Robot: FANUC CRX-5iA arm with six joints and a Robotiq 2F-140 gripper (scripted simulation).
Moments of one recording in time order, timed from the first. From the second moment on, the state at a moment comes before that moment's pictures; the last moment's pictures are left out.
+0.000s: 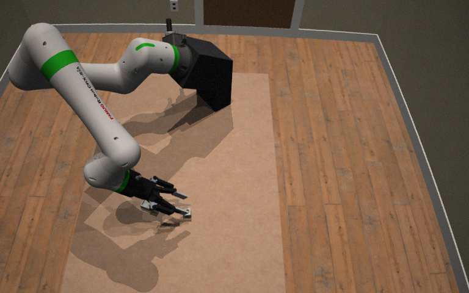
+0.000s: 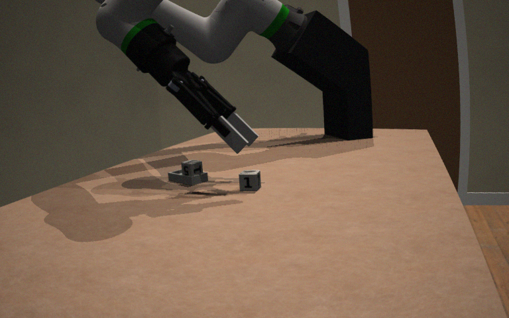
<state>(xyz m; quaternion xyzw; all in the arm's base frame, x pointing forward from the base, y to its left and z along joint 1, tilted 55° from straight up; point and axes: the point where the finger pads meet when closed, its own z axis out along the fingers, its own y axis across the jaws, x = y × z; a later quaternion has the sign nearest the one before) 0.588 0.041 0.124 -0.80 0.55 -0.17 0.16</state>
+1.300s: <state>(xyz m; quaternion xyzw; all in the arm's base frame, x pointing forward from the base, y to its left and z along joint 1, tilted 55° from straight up) 0.587 0.056 0.123 -0.74 0.57 -0.36 0.02</state>
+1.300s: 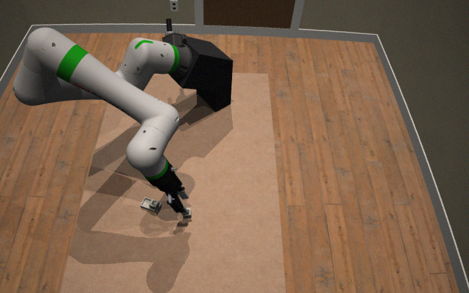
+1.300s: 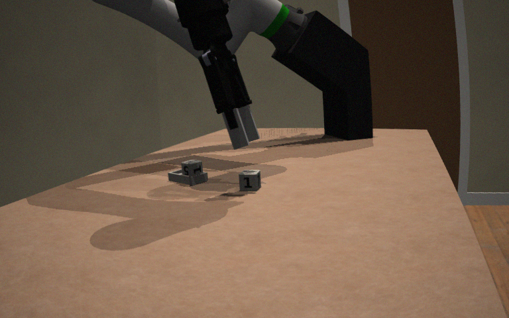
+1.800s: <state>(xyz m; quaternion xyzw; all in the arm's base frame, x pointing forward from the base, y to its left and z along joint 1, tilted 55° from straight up) 0.586 0.060 0.119 -0.69 0.57 -0.45 -0.05</state>
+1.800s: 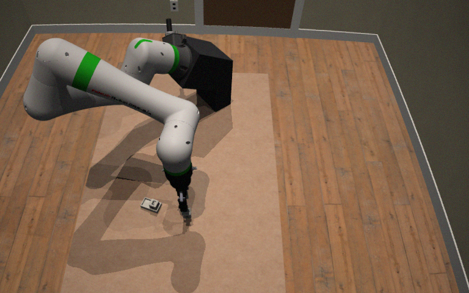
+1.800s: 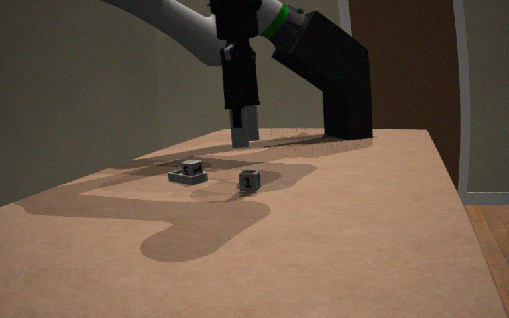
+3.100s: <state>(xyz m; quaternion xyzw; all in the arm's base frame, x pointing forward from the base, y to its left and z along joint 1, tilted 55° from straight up) 0.584 0.064 0.120 -0.52 0.72 -0.46 0.06</state>
